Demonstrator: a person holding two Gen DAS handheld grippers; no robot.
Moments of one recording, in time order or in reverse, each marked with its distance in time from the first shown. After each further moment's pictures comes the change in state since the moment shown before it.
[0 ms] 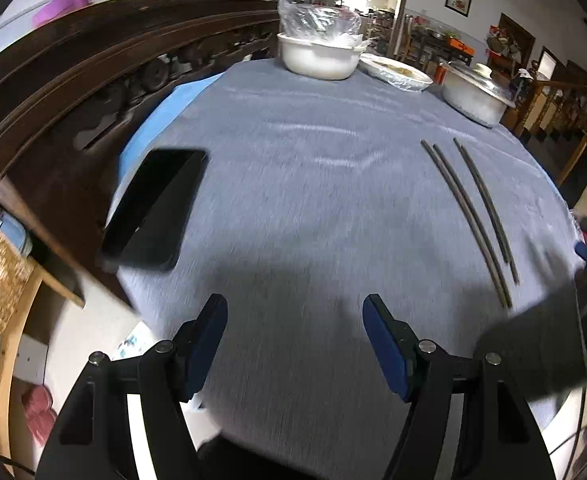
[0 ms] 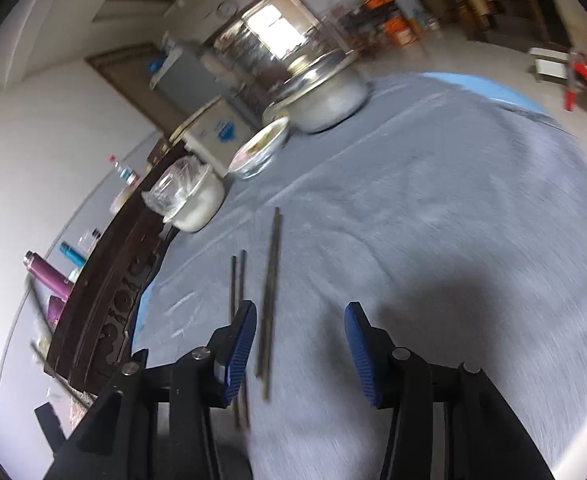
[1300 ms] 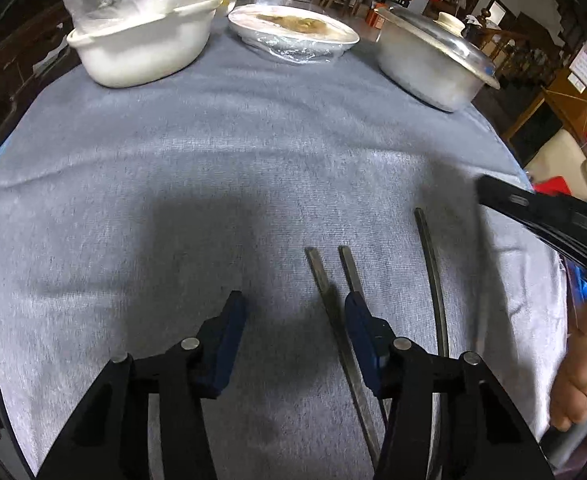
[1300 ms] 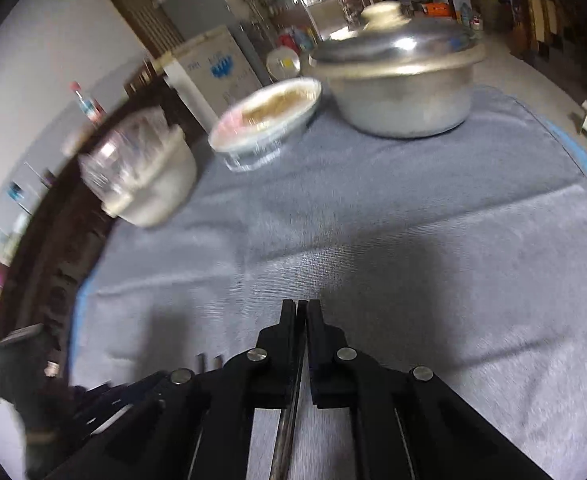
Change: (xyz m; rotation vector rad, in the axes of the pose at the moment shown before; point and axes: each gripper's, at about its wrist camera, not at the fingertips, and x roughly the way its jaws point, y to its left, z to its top) left arm 0.161 -0.139 0.170 0.153 0.222 -0.219; right arm 0.165 0.053 0.122 -0.183 0.176 -0.130
